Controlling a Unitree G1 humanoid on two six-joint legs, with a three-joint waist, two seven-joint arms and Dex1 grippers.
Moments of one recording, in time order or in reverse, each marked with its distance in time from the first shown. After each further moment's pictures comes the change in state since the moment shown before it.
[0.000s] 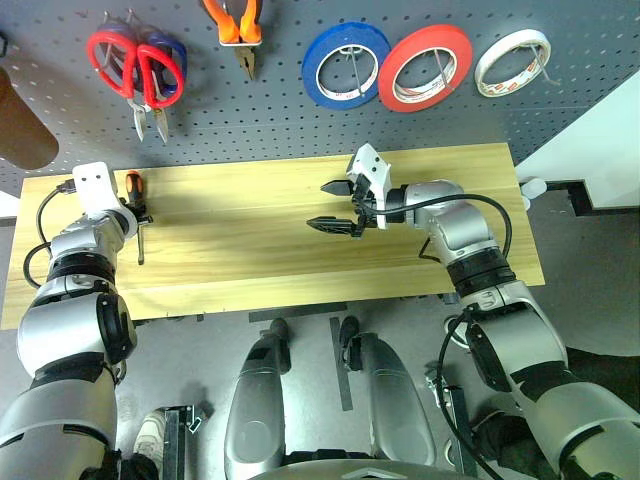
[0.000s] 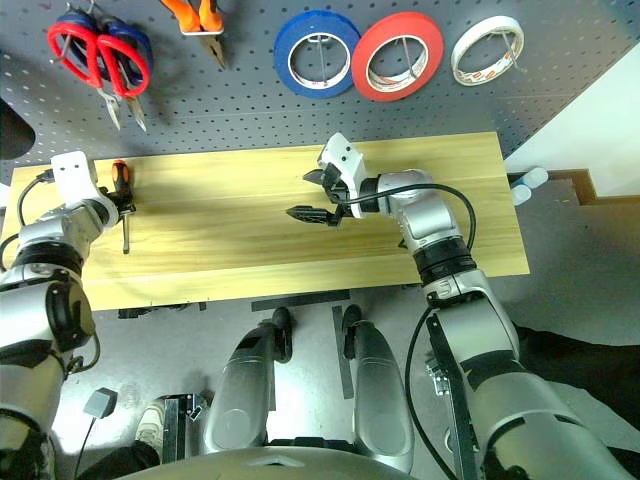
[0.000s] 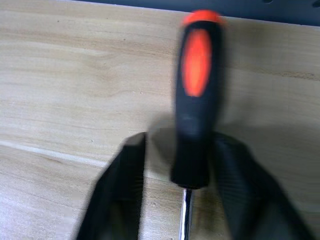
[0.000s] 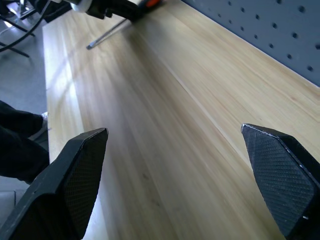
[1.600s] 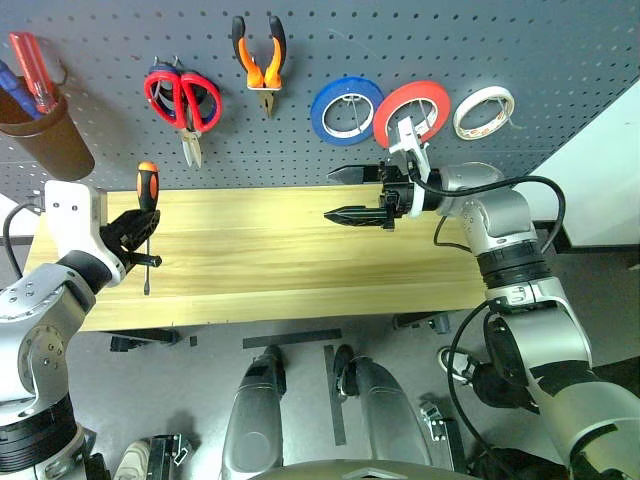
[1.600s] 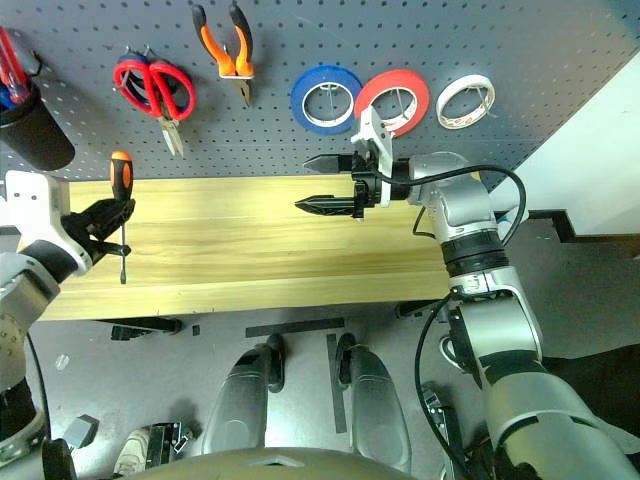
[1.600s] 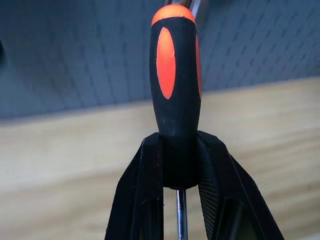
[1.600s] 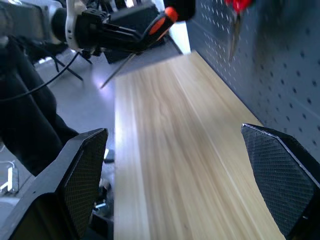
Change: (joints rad) left arm 0.822 -0.116 0.273 -1.803 -0.379 0.631 -0.204; right arm -0.019 -0.086 -0.093 -0.094 0.213 0.054 0.293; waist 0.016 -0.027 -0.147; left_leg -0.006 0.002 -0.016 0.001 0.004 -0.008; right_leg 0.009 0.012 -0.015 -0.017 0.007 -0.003
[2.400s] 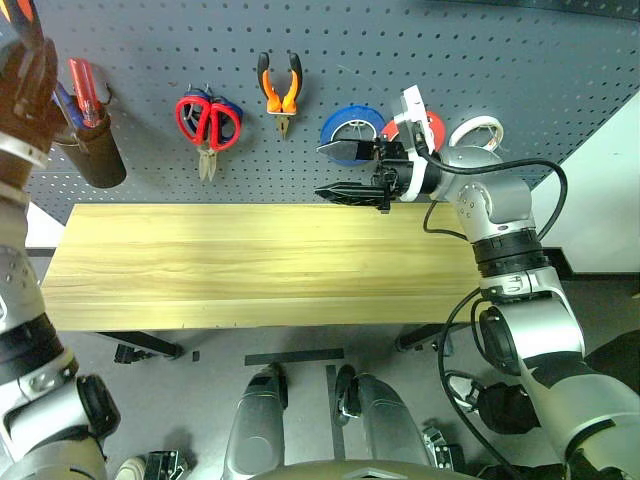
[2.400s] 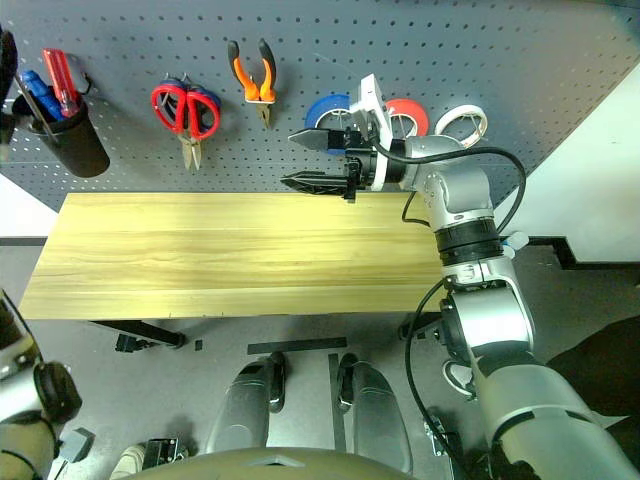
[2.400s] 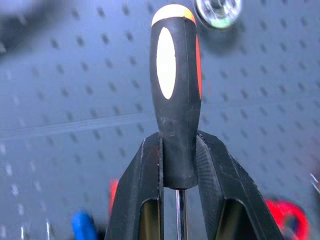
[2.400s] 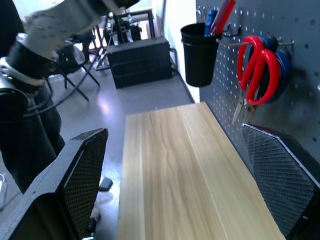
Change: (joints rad) left arm -0.454 0.118 -0.041 0.473 0.081 -0.649 -0.029; right arm -0.057 0.043 -0.038 -0.022 0.057 0.037 -0.030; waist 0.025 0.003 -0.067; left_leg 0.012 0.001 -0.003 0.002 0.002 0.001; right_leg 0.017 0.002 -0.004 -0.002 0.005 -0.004
